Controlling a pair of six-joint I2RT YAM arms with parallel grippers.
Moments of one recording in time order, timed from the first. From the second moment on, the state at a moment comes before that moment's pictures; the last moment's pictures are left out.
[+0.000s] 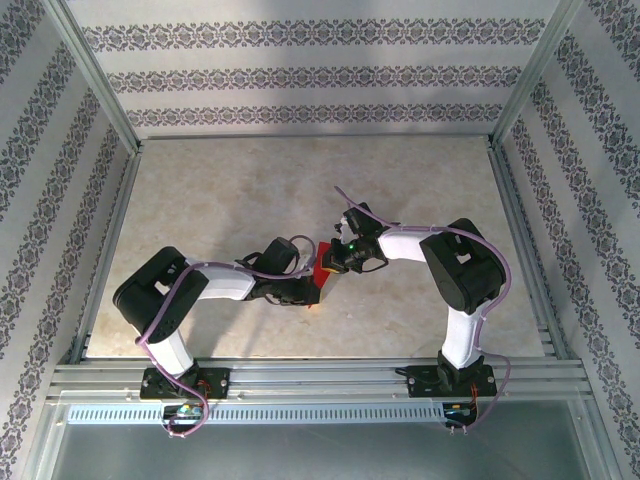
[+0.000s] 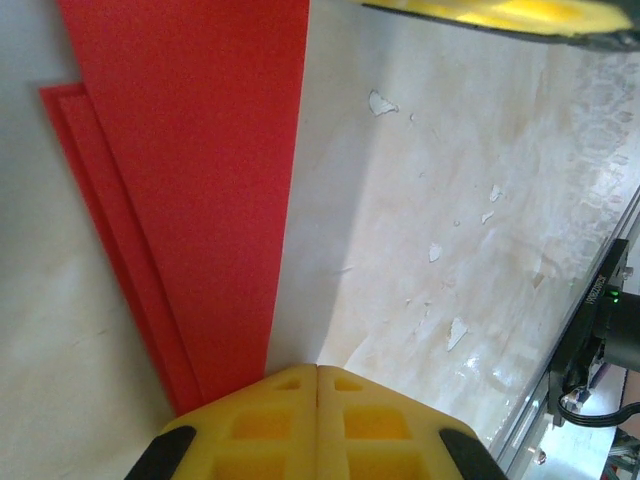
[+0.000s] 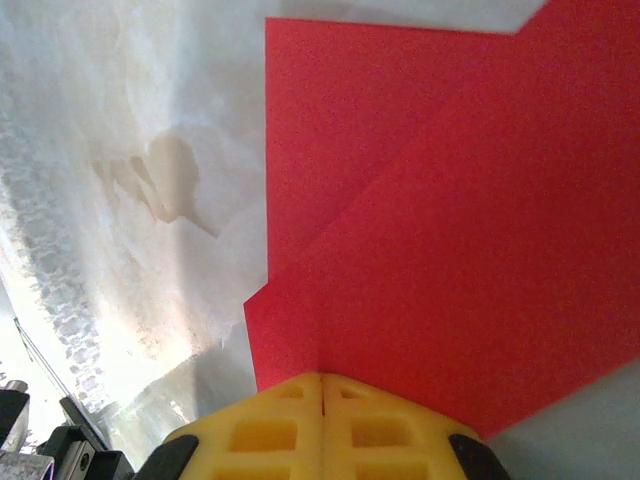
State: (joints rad) left arm -0.67 1.71 0.68 0.07 0.59 -0.68; right arm 0.51 1.90 0.98 -0.18 -0.59 0.74
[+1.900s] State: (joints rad) left arm -0.47 1.19 0.55 -0.02 -0.05 -0.57; right arm 0.72 1.82 1.46 -0.89 0.12 1.03
